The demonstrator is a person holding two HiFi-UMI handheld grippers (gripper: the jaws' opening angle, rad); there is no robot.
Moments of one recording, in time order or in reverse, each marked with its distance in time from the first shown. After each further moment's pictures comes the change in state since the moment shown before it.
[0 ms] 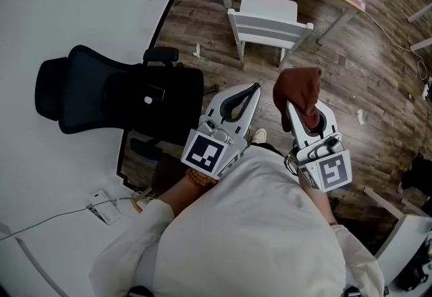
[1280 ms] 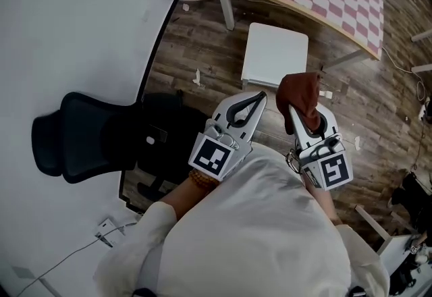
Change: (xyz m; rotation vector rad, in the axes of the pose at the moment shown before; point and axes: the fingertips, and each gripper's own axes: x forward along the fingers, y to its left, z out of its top) left arm 0.159 0.238 -0.014 -0.057 0.106 -0.042; right arm 0.269 -0.132 -0.024 -0.013 0.104 0.026
